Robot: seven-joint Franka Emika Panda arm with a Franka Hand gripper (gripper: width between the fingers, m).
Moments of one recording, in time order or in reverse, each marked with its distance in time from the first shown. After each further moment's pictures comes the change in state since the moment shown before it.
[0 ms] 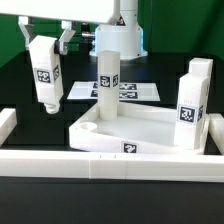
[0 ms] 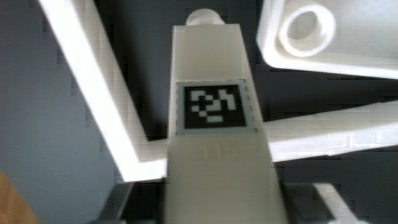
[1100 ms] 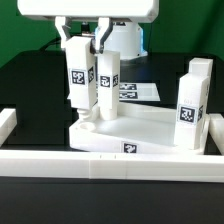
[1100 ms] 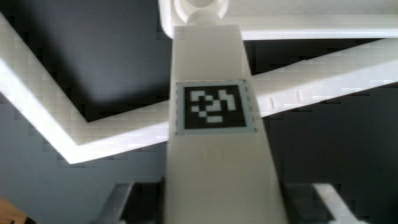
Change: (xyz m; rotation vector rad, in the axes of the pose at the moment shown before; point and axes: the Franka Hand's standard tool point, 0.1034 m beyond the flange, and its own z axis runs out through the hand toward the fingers) arm -0.002 -0.039 -0.002 0.034 0.153 0.082
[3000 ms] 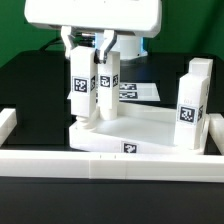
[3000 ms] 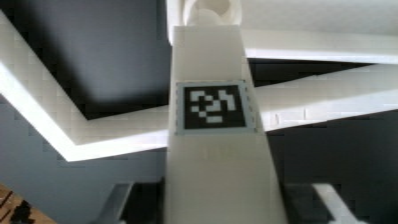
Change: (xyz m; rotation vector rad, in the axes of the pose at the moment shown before) arm -0.017 -0.003 0.010 -0.029 0.075 -0.063
